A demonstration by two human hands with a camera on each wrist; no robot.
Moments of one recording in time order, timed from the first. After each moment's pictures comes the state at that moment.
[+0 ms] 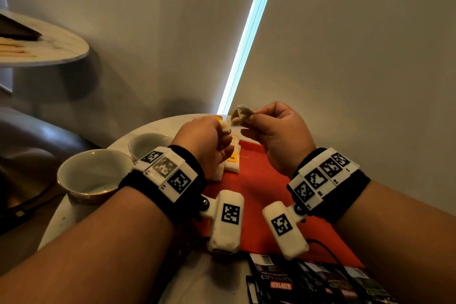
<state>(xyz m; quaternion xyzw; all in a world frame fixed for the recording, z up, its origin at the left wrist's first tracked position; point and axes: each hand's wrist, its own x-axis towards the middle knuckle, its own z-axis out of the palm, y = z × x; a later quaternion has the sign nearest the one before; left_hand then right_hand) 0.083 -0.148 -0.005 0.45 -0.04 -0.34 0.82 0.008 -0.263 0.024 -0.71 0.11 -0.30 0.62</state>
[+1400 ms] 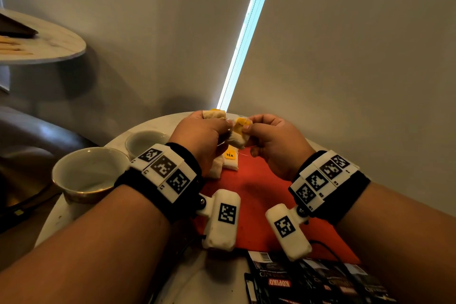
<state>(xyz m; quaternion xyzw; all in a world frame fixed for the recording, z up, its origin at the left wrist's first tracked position) 0.088 -0.149 -0.014 0.49 -0.12 -0.27 0.82 0.007 -0.276 0.011 -0.76 0.18 -0.20 0.60</state>
